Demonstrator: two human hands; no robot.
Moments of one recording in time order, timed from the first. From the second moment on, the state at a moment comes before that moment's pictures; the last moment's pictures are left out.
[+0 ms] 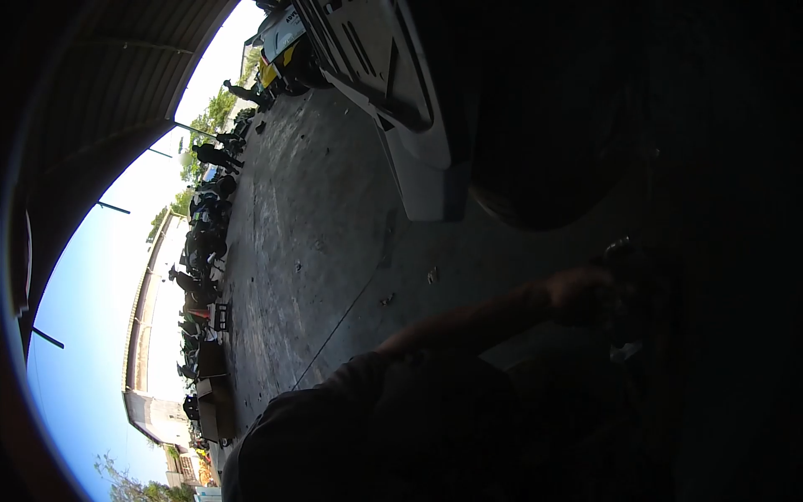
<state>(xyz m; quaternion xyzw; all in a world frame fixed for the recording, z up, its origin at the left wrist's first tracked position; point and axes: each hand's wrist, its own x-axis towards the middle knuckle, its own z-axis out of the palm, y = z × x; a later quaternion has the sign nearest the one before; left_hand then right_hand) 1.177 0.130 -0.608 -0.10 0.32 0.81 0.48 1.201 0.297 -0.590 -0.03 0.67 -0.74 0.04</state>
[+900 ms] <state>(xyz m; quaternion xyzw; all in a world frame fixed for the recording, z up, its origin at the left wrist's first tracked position) 1.178 0.127 -0.565 0.15 0.47 0.82 0.29 1.230 0.303 -0.600 -0.01 0.59 -0.80 -0.08</state>
